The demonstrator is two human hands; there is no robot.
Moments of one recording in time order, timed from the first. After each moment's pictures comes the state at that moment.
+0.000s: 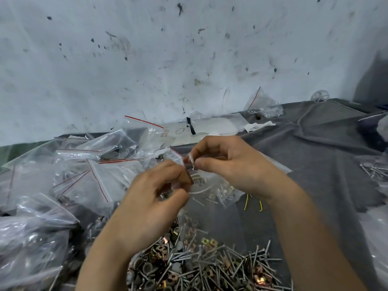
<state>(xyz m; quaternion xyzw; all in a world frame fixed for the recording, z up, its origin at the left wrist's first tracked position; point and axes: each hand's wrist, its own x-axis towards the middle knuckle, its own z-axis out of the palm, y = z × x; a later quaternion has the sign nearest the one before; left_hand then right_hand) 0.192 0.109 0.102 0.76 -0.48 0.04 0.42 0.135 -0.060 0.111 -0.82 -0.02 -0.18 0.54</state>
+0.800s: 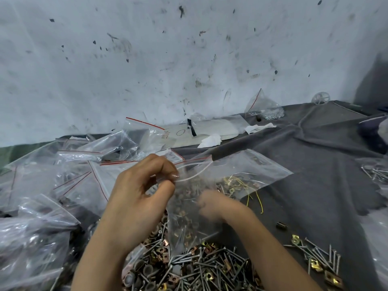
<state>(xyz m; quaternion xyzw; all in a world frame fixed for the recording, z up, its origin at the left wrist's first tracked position) 0.199 0.113 0.101 0.74 -0.43 0.08 0.51 0.214 -0.067 -0.009 -0.95 0.14 0.12 0.26</state>
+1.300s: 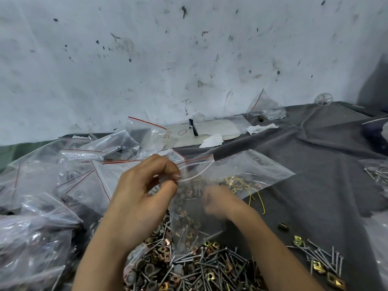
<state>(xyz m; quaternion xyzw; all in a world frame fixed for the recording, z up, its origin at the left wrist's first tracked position) 0.200 0.115 0.101 0.75 -0.43 0.08 0.49 0.201 -0.072 0.000 -0.95 0.16 0.03 0.26</state>
